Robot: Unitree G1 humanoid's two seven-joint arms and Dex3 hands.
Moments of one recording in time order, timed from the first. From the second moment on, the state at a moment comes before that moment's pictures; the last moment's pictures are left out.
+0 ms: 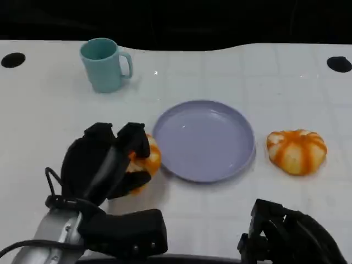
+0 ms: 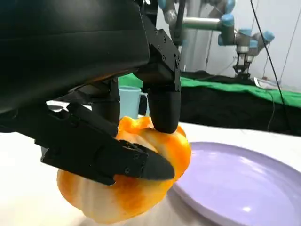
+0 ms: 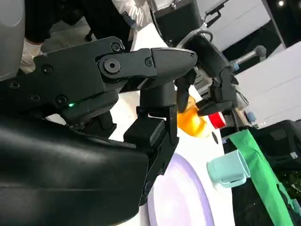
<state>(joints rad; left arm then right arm) -0.22 0.31 -0.39 0.17 0.82 -0.06 0.37 0.20 -0.07 0.06 -0.09 0.47 0.22 0.60</state>
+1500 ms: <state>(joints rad) -0.25 0.38 -0.38 -0.35 1.04 0.22 -0.44 0.21 -0.07 0.06 -0.10 0.47 0.23 0.59</state>
